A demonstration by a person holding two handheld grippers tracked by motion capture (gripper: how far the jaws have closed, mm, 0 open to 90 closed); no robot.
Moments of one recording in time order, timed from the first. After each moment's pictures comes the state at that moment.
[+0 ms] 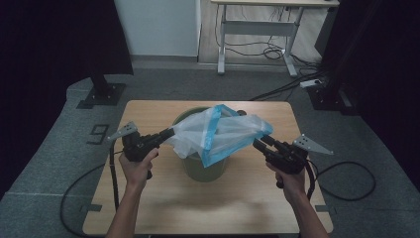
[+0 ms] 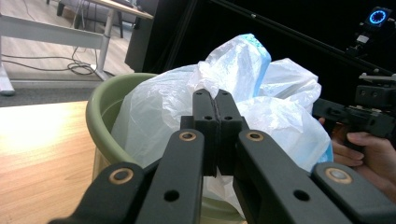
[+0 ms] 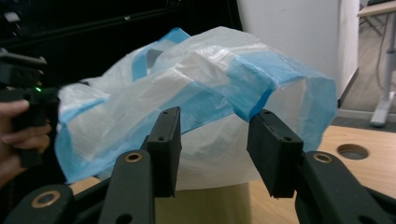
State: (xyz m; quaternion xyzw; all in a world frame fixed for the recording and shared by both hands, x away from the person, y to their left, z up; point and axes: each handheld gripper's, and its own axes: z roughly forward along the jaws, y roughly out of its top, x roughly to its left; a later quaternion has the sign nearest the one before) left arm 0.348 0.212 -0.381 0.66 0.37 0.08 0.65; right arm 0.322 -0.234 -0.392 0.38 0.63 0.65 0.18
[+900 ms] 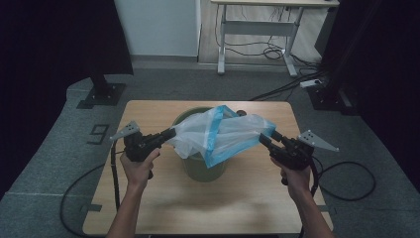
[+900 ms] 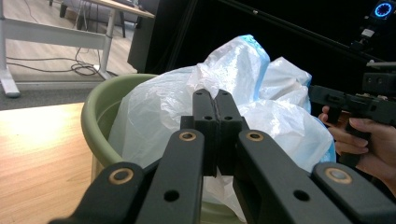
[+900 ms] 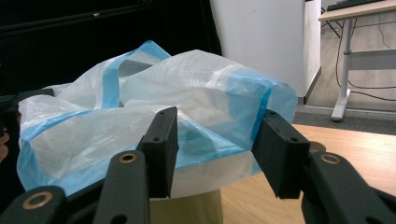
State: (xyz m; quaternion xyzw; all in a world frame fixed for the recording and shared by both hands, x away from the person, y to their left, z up) left arm 0.346 0.205 -0.377 0.67 0.36 0.09 0.64; right arm 0.324 -0.241 -0.378 0.41 0.63 0.62 0.22
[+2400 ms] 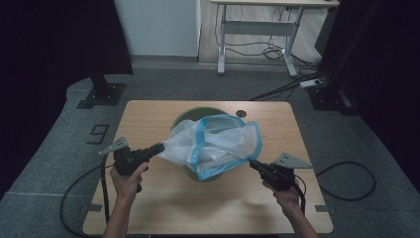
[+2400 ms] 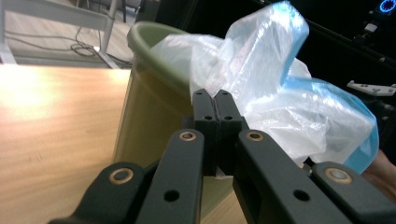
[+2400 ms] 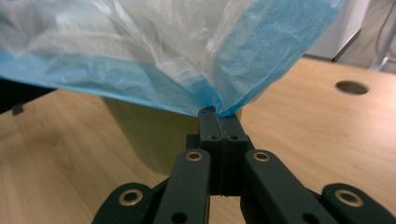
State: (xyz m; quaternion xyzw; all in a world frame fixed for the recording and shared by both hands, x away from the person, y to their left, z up) left arm 0.334 0.246 -0.431 0.66 0.39 0.06 0.64; right arm 0.310 -0.222 -0.455 0.36 0.73 0.55 0.18
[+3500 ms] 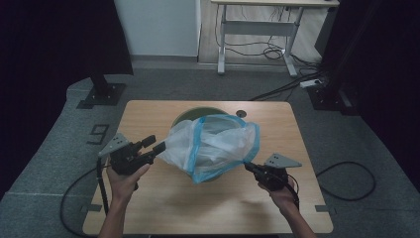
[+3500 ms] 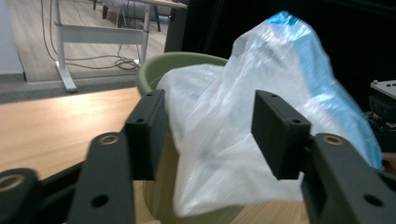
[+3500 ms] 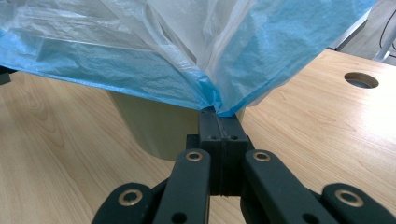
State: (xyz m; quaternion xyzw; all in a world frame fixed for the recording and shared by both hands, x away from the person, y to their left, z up) left arm 0.310 0.227 -0.378 0.69 0.38 0.17 0.59; right arm 0.315 -0.207 -0.459 0.34 0.76 0.51 0.19
